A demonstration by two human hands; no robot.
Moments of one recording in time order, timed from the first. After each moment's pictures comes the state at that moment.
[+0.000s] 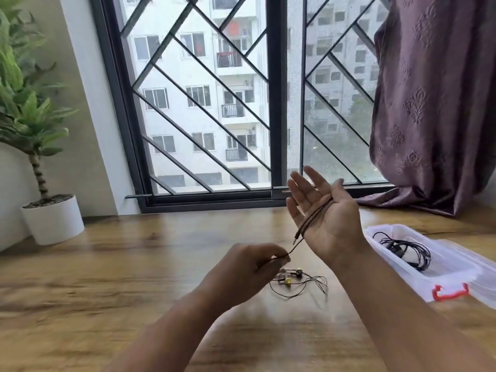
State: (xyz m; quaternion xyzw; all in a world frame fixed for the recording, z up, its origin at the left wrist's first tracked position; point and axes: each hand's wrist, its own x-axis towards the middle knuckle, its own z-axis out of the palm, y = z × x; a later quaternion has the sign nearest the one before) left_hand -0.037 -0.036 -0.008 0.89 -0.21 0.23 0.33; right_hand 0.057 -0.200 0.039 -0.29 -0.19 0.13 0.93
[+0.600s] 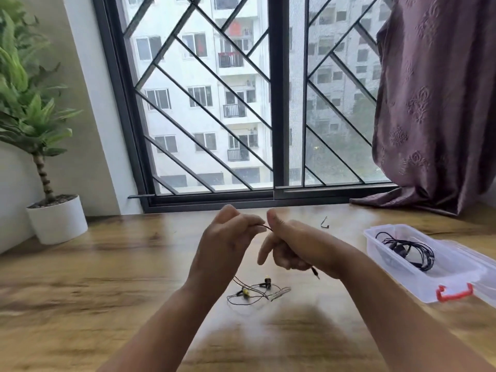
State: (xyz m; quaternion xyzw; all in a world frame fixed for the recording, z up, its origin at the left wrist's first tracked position) left_hand -0.044 -0.020 0.016 0.82 -0.16 0.46 0.30; right_hand 0.034 -0.191 0.029 -0.76 -0.37 0.19 0.50
